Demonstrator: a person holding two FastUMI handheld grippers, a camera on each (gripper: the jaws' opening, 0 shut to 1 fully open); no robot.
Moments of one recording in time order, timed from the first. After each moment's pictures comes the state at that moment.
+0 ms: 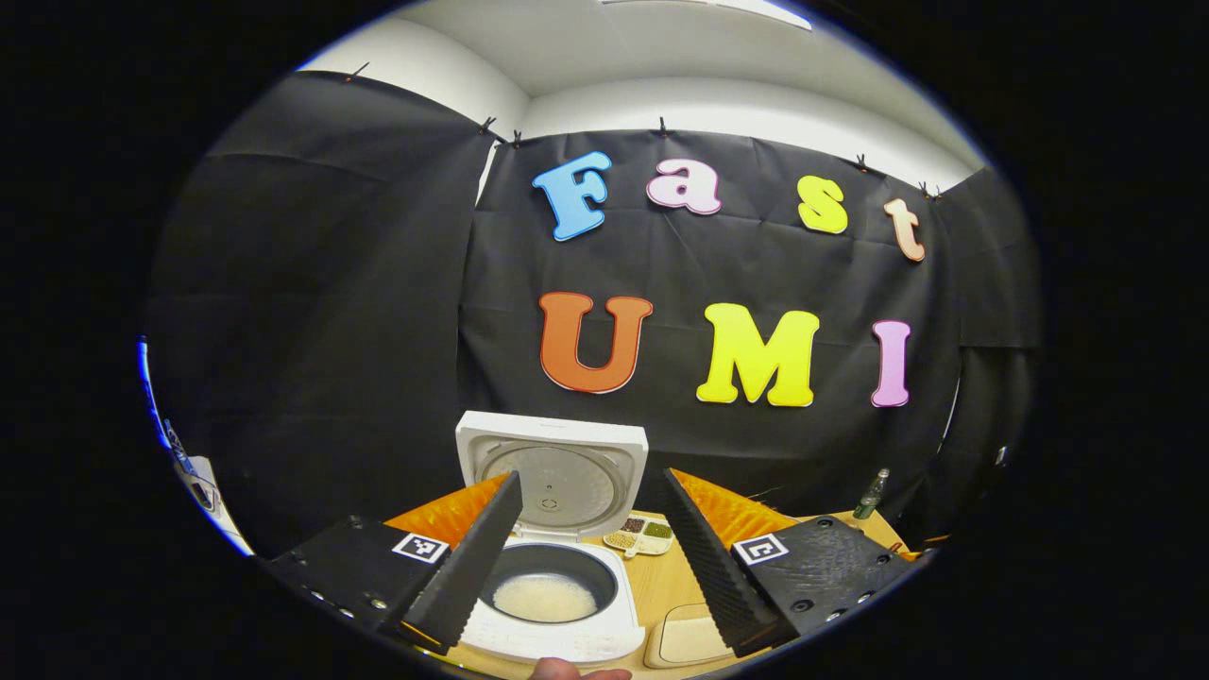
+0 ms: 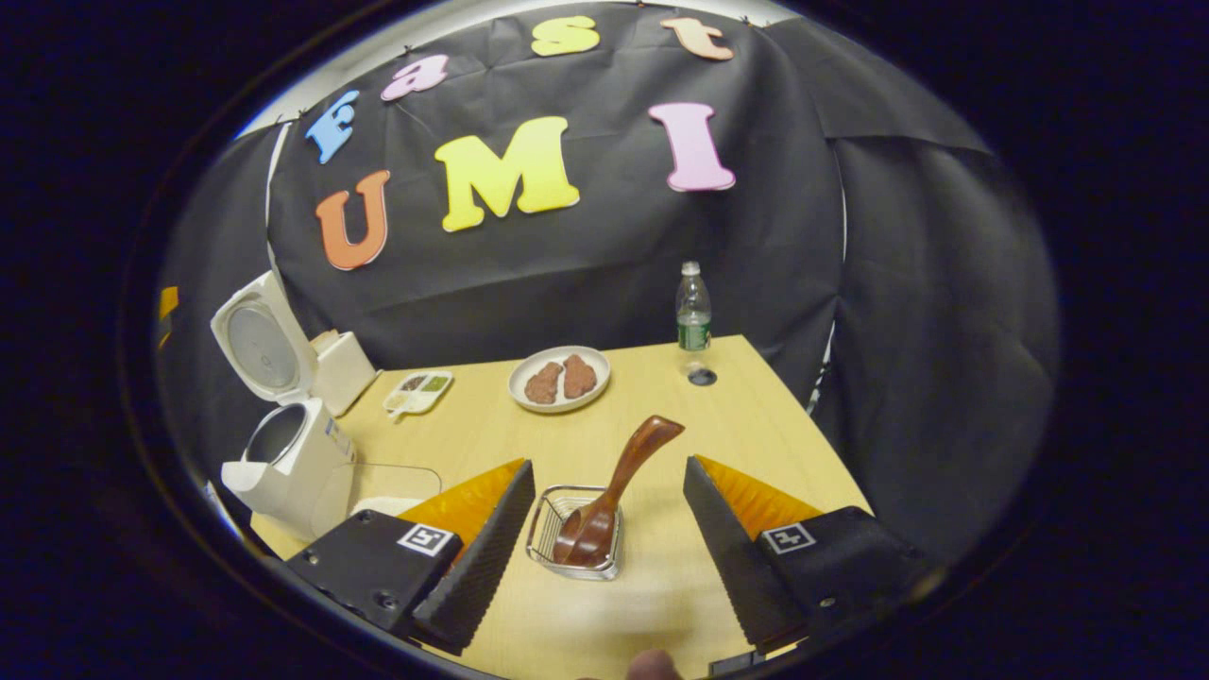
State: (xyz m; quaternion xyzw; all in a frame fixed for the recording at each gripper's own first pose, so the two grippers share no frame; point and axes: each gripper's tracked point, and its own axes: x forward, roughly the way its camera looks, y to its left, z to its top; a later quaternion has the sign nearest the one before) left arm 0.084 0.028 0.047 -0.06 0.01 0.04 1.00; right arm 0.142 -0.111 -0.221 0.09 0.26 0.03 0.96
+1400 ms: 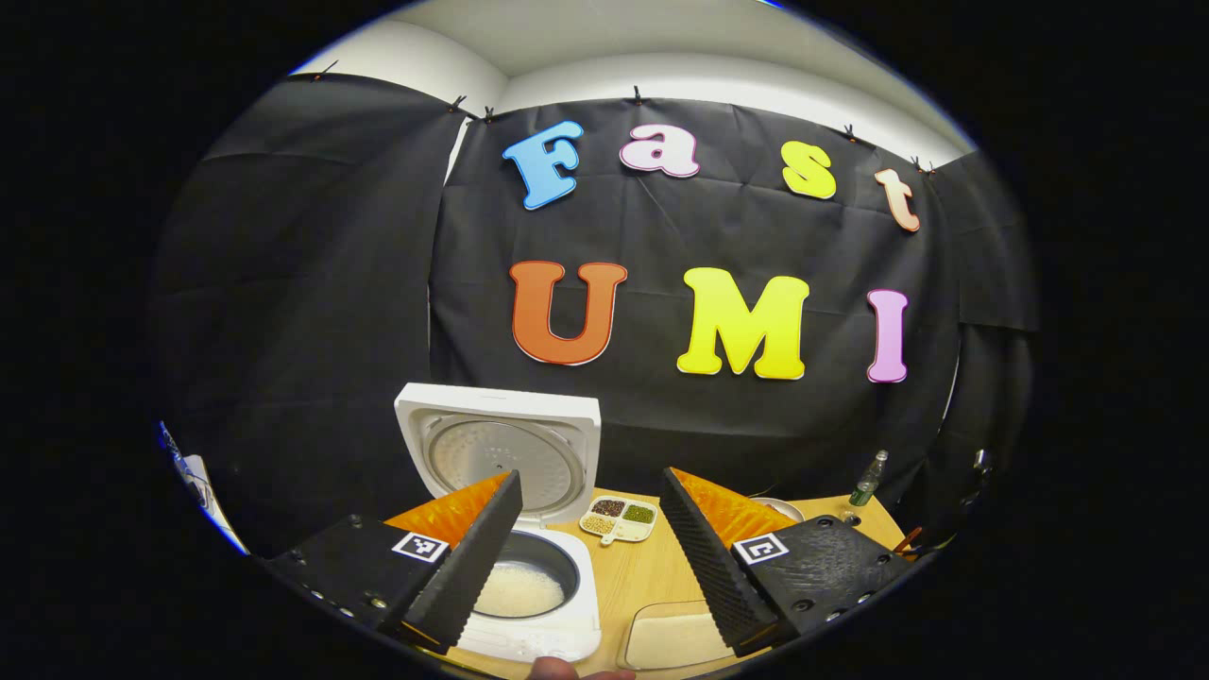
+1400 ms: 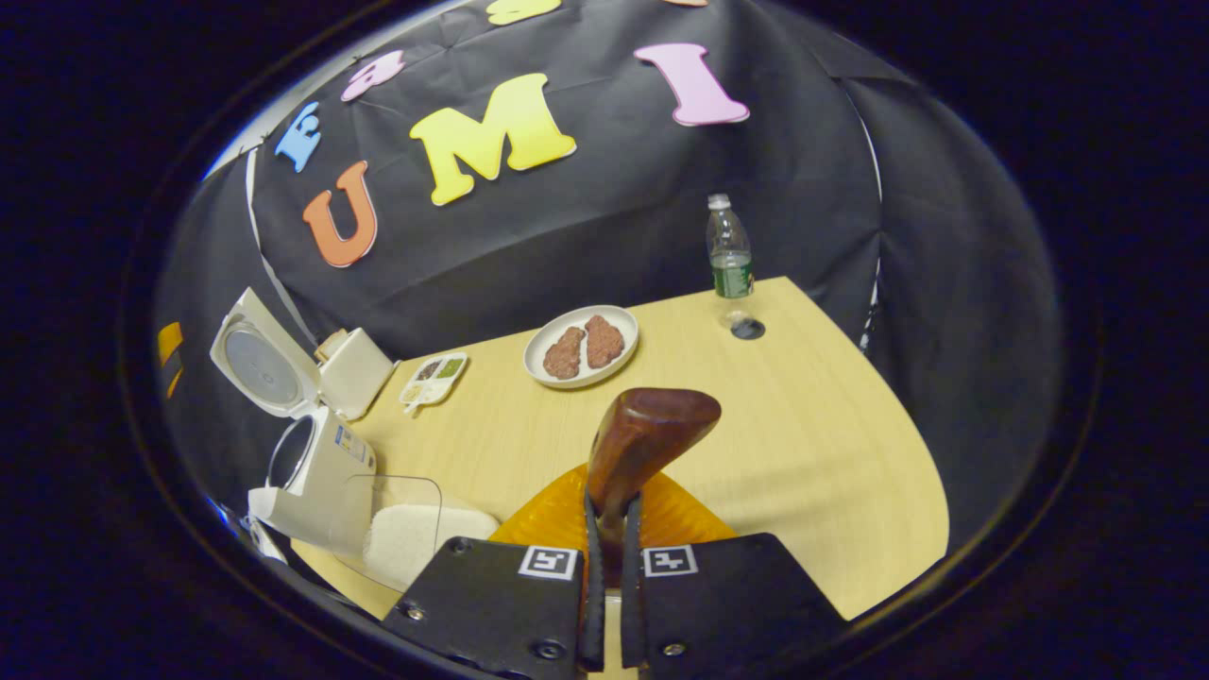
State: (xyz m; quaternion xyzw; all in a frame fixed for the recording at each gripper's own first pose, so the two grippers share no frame) left arm 0.111 -0.004 0.021 -0.04 0.06 0.02 1.00; right arm 0.179 -0.090 -0.229 0.11 0.29 0.05 0.95
